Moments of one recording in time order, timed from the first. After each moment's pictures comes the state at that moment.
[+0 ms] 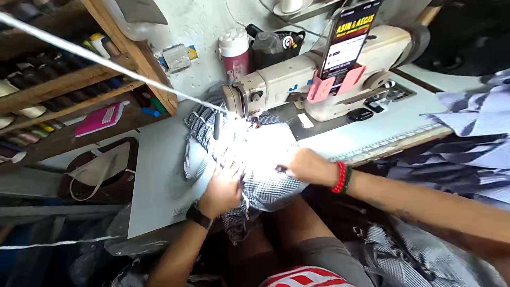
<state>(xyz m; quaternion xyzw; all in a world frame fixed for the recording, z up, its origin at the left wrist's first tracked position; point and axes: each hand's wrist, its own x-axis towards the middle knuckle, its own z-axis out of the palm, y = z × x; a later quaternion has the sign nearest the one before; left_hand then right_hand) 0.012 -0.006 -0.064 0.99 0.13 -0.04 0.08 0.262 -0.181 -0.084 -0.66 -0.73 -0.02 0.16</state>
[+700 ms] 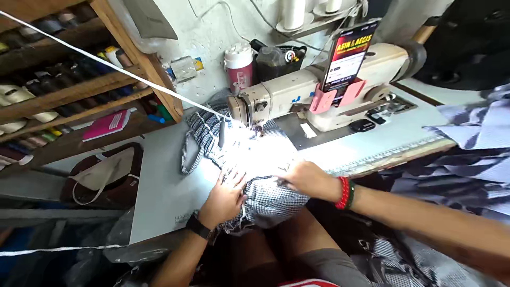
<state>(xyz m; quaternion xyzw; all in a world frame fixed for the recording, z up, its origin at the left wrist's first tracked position) 0.001 -0.001 -0.070 0.99 0.11 -0.01 0.09 0.248 -0.183 -0.086 -0.69 -0.71 -0.06 0.13</state>
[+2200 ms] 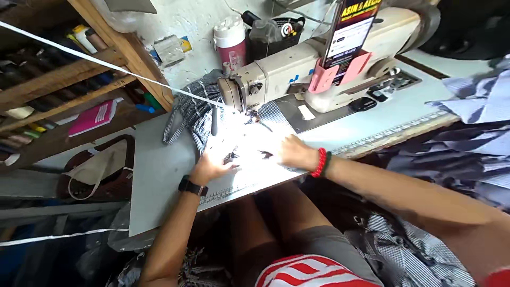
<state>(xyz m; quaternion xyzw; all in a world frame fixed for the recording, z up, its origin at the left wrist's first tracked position) 0.036 0.068 -0.065 0.99 0.09 0.07 0.09 0.255 -0.141 -0.080 -0.72 -0.67 0.00 0.15</state>
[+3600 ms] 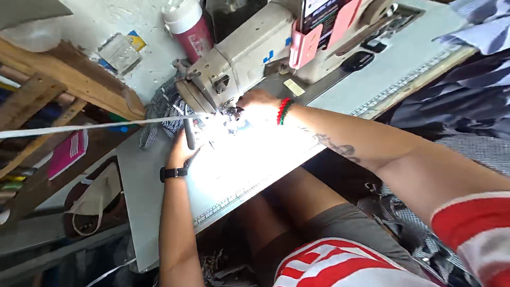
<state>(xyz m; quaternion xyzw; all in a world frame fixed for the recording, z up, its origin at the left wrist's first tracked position) 0.081 0.137 -0.044 0.92 0.25 0.07 0.30 0.320 -0.051 -0.065 -0.78 -0.60 0.08 0.17</state>
